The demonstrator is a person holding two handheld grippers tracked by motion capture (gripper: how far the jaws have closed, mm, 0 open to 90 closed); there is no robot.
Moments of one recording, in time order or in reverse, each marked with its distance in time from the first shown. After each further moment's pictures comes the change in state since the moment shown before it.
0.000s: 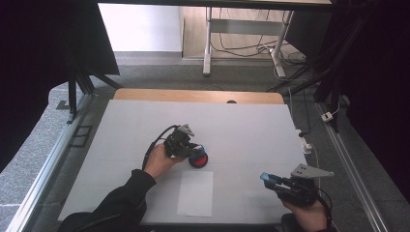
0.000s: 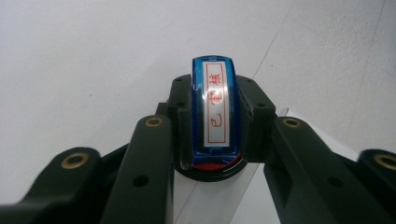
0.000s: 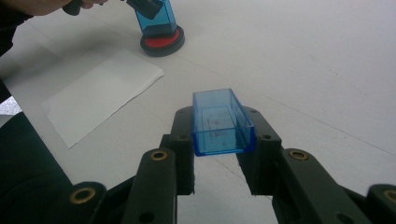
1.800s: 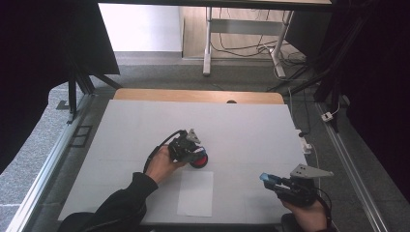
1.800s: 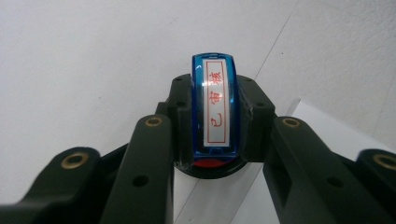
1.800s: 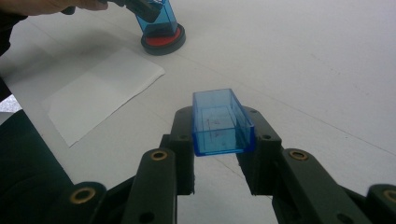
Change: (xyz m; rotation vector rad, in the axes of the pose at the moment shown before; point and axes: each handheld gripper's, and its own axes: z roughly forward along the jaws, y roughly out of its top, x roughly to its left) left arm -0.028 0.005 0.004 0.060 0.160 0.111; right arm 0.001 0.000 0.001 0.003 0.002 -0.002
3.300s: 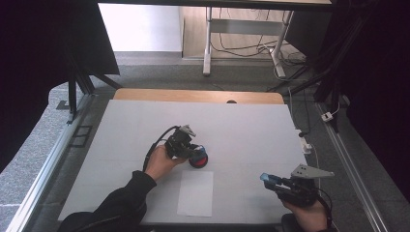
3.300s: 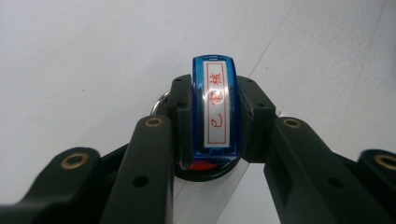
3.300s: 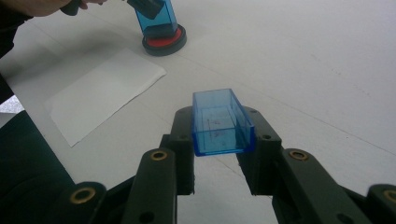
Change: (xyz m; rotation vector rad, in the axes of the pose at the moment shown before) left arm 0.020 -0.005 0.001 -0.040 -0.145 -0.144; right arm -0.001 0.000 -0.001 -0.002 0.005 -0.001
